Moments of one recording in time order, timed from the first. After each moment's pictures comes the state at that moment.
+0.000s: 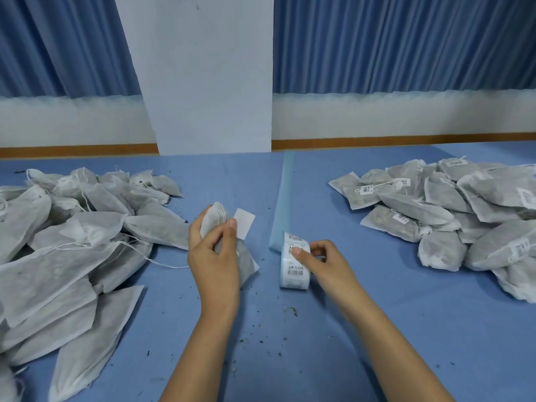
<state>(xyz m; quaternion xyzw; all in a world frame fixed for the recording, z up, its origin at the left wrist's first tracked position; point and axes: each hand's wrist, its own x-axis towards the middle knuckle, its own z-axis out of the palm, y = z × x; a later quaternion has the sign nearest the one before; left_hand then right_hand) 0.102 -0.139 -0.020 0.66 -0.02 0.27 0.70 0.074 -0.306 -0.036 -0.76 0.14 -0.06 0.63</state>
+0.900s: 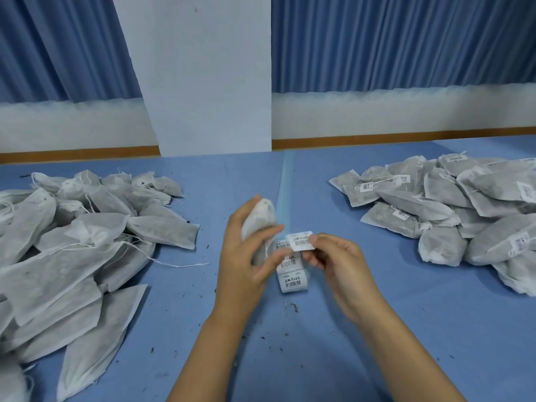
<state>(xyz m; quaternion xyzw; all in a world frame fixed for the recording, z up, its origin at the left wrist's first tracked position) 0.089 -0.146 -0.018 0.73 -0.32 0.31 0.52 0.055 -0.300 -0.013 -0.61 0.02 -0.13 0.78</state>
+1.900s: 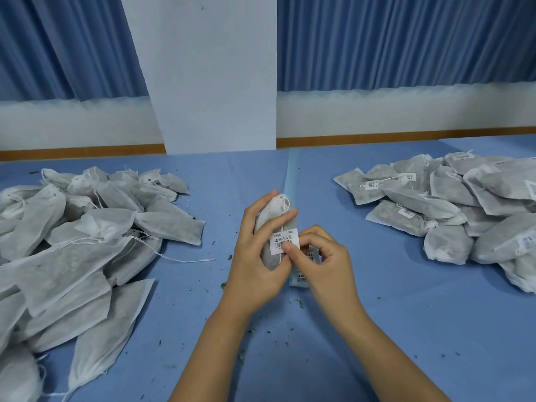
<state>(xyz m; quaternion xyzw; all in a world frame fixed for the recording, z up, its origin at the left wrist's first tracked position) 0.082 -0.147 -0.011 0.70 -0.37 0.22 0.57 0.046 -0.266 -0.011 -0.74 -0.05 -0.26 0.62</state>
